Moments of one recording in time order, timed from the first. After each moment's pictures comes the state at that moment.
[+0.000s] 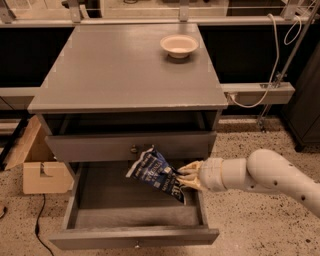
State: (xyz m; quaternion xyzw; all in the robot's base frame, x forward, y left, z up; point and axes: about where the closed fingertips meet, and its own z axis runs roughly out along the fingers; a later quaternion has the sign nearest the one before) arm 0.503 -0.071 0.628 -0.57 0.67 0.22 0.42
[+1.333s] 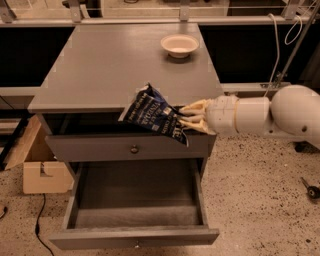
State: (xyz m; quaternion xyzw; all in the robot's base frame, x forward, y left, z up) arm 0.561 -0.068 0.828 -0.61 0.57 0.13 0.53
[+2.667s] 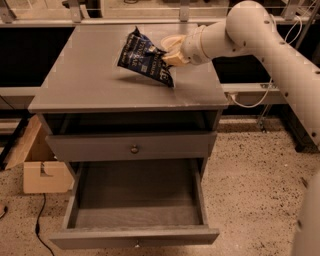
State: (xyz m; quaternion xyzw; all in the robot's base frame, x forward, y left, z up) arm 0.755 -0.028 0.904 -0.58 0.64 0.11 0.49
